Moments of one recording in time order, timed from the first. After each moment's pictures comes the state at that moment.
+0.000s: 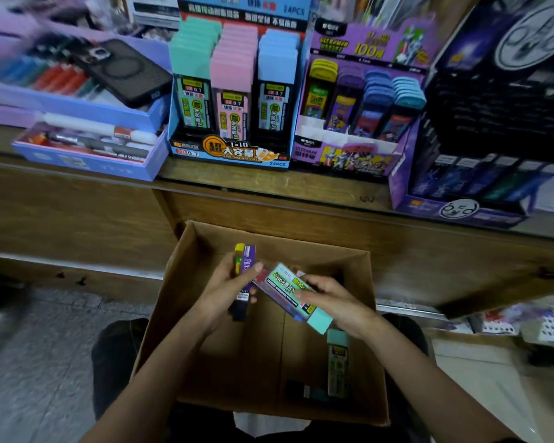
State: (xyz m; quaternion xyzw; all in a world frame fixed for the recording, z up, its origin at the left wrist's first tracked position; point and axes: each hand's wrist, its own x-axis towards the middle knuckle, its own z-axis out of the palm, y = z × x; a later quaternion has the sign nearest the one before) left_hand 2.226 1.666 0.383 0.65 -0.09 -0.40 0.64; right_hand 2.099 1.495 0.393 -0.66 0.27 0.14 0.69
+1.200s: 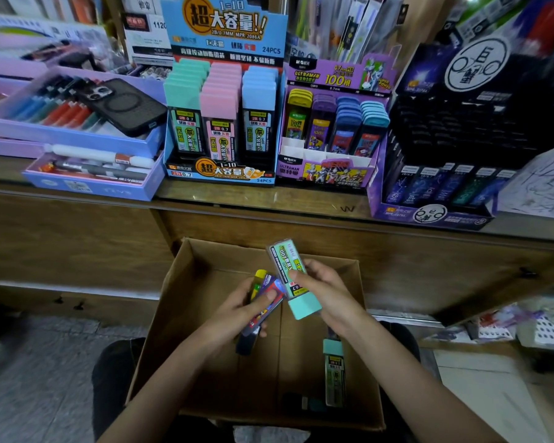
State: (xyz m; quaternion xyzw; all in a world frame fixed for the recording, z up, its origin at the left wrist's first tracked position) left_hand 2.191 1.667 0.426 0.65 -0.15 -0.47 0.57; right_hand 2.105 1.508 0.428 -0.59 0.30 -0.03 0.75
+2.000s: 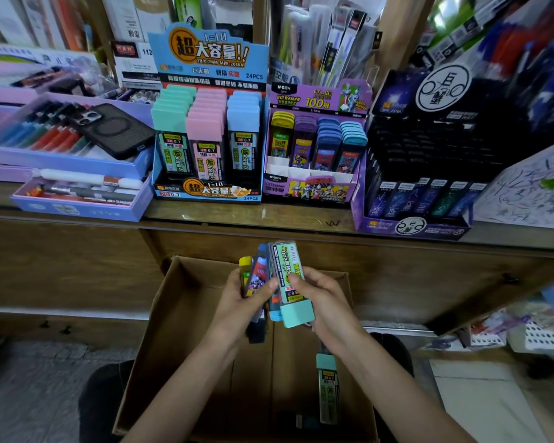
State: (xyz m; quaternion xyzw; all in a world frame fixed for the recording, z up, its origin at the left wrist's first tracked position) left_hand 2.185 1.635 0.444 0.63 -0.11 -0.35 0.69; right_hand 2.095 1.516 0.457 -0.53 0.29 -0.09 0.79
